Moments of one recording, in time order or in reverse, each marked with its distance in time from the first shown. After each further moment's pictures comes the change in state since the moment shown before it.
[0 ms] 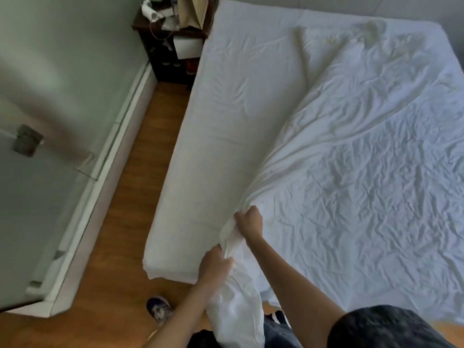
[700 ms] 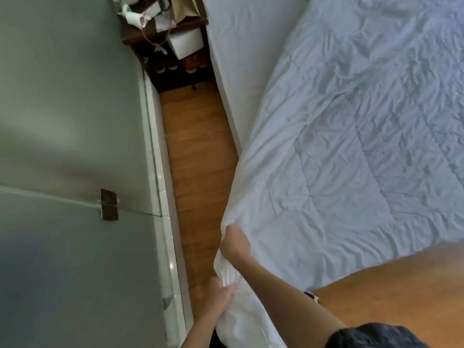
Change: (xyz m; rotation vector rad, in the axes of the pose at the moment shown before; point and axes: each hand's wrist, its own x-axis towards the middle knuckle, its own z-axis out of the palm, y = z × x) left_hand 0.164 -0.279 -0.406 -0.030 -0.201 -0.221; right_hand -0.045 -0.228 0.464 -0.200 -0.114 0.046
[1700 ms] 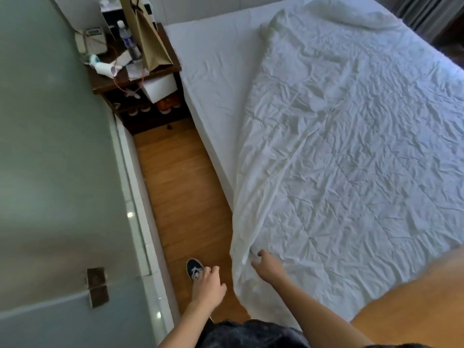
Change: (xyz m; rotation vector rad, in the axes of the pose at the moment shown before) left_hand 0.127 0.132 -0.093 1.030 -0.004 0.539; right_hand 0.080 -0.001 -0.075 0.004 0.038 0.252
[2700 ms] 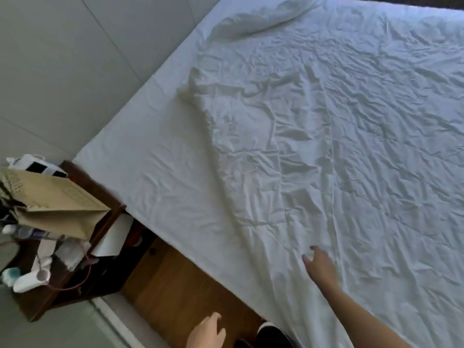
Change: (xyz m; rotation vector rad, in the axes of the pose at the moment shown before) left_hand 0.431 0.084 -0.423 0.415 -0.262 0.146; right_hand 0.389 -0.136 -0.297 0.707 0.384 0.449
